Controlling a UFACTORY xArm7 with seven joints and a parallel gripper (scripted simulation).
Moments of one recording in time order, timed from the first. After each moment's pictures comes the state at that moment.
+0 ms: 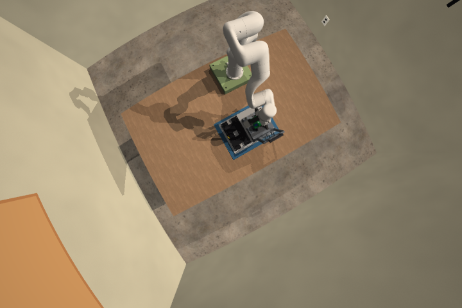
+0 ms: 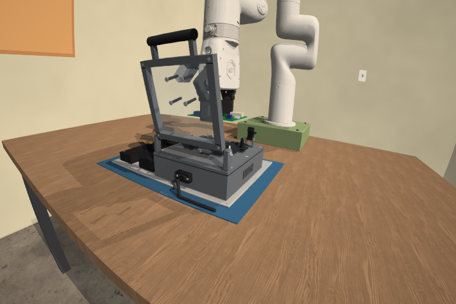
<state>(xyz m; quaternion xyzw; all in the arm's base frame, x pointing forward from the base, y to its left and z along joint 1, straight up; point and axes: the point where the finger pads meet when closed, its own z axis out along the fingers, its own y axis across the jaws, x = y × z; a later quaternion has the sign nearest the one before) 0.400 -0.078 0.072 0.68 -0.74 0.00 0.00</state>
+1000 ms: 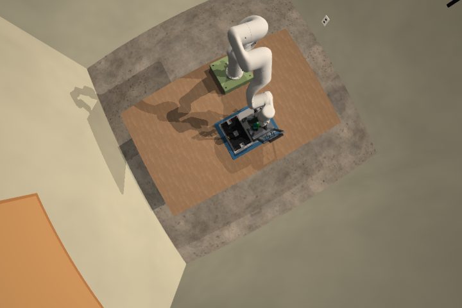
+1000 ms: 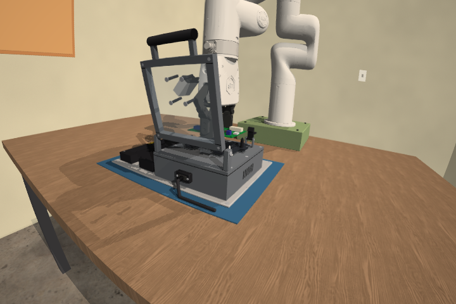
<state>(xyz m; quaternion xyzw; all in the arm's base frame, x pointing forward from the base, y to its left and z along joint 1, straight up) 0.400 -0.077 0.039 0.68 -0.74 0.00 0.00</state>
